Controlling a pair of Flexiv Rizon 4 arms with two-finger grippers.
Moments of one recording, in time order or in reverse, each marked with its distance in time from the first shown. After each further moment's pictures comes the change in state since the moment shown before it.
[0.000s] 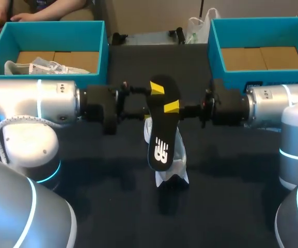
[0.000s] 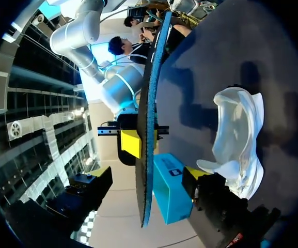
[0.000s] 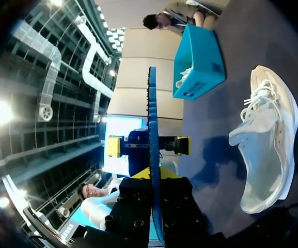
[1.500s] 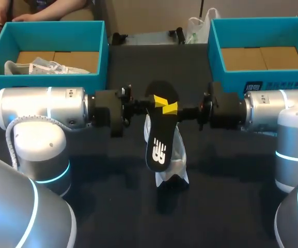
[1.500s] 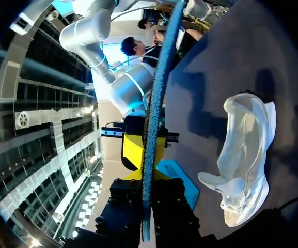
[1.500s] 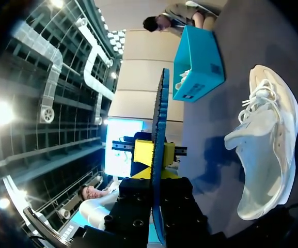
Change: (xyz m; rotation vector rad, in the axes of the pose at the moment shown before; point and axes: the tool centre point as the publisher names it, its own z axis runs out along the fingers) left arm 0.012 -0.003 0.018 0.041 -0.066 -0.095; right arm -0.013 0.004 0.003 -0.033 0.009 0.000
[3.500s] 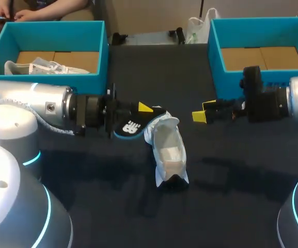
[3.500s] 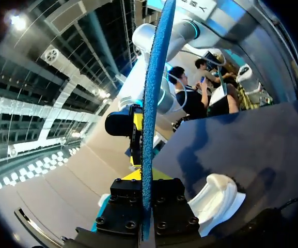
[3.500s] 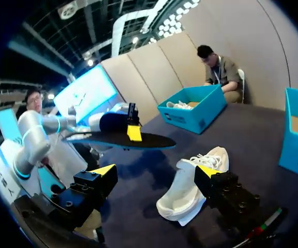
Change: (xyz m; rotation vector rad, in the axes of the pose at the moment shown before) left arm -0.003 -0.037 -0.041 0.205 0.025 -0.703; right arm 0.006 -0.008 -0.087 0.043 -0.443 -0.895
